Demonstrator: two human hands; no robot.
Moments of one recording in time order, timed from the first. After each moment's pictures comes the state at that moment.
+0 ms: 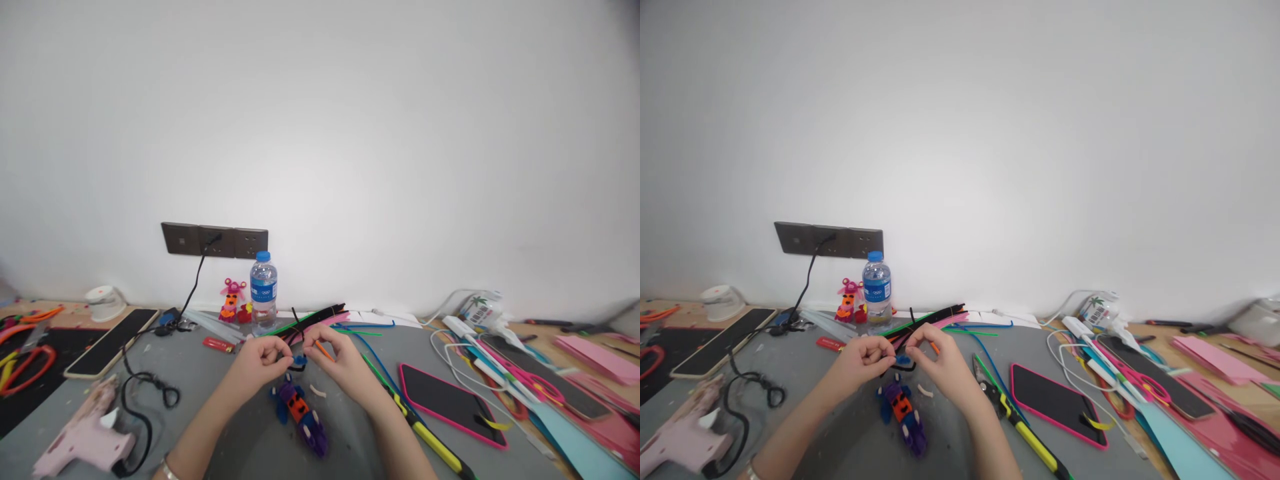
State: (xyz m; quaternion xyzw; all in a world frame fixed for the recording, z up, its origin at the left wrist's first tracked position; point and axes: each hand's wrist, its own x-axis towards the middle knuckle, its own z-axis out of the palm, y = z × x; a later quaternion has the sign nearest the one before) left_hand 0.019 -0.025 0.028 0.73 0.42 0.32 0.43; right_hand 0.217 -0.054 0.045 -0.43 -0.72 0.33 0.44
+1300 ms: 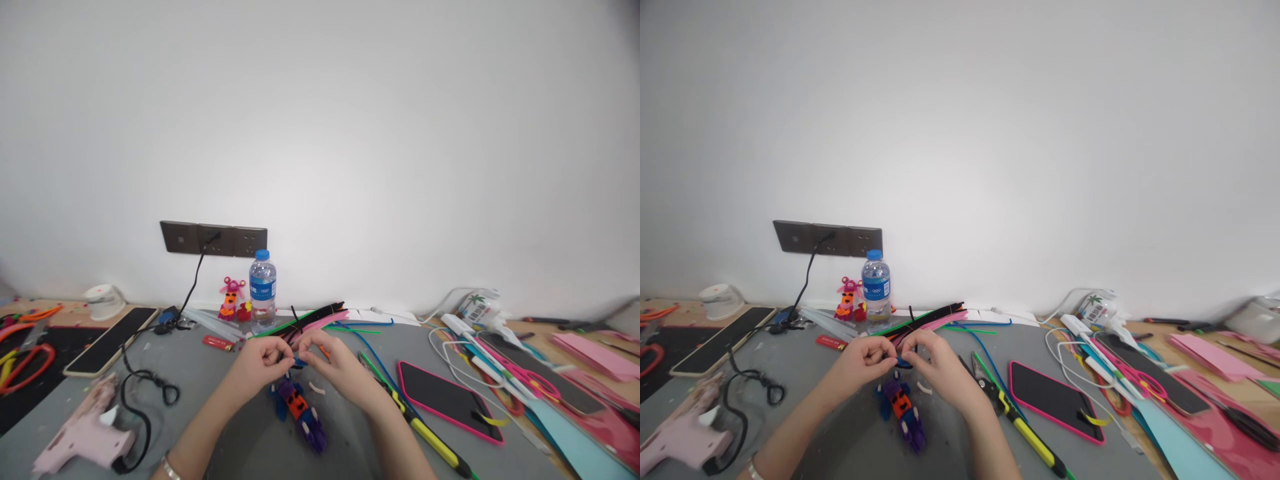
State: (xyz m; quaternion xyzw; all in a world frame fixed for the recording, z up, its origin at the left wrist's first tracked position) left_hand 0.022 -0.029 0.032 0.73 0.41 0.32 0.44; right_hand 0.216 -0.058 0.045 -0.43 -0.73 0.36 0.38
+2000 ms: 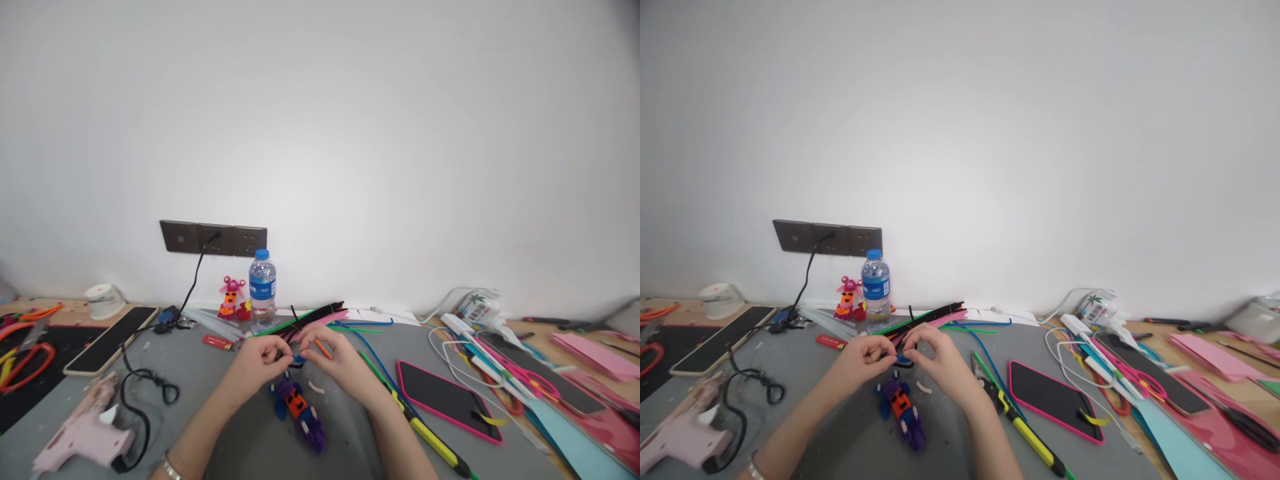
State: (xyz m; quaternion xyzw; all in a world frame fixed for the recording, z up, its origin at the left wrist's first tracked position) left_hand 0.021 -0.025 0.026 0.75 0.42 0.32 0.40; right_hand 0.222 -0.053 0.040 -0.41 -0.72 0.36 0.42
